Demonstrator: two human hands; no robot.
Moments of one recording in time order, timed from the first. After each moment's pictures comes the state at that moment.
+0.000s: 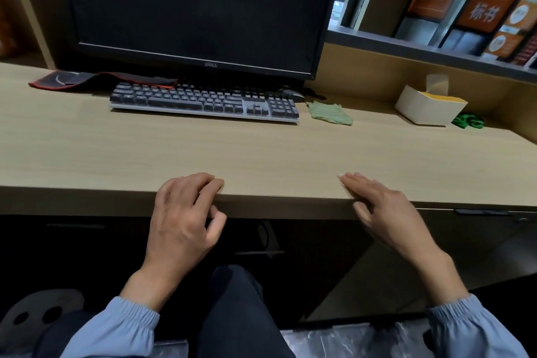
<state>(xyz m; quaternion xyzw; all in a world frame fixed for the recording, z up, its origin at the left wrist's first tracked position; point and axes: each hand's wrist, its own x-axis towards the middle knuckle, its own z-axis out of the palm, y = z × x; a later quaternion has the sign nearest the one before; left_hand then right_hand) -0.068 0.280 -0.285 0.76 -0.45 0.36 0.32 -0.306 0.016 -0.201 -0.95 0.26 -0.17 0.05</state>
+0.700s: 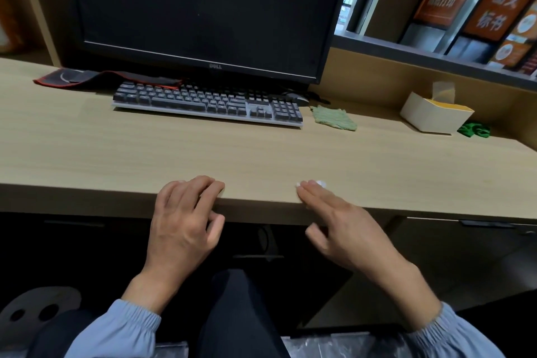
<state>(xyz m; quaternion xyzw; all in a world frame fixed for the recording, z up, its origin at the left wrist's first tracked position) -0.068 0.274 -0.291 0.76 -0.43 0.39 0.30 -0.270 0.067 -0.209 -0.98 0.13 -0.11 0.04</state>
